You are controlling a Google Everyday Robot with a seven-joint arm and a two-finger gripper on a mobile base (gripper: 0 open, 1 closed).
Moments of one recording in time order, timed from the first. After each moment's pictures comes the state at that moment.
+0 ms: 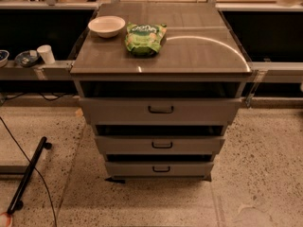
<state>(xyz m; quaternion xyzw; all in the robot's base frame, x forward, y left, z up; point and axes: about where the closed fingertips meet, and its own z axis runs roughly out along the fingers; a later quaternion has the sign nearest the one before) 0.457 -0.254 1.034 -0.66 0.73 -0.09 0.15</state>
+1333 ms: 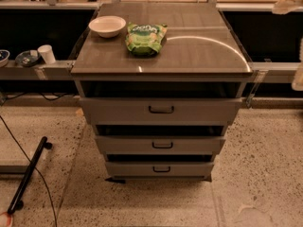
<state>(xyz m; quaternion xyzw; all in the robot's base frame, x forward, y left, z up) 0.458 -0.247 1.033 -0.67 0.72 -0.12 0.14</state>
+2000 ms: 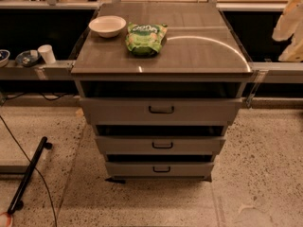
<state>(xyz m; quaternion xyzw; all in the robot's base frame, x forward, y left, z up) 0.459 -0.248 1.038 -0.67 0.72 -0.12 0.14</state>
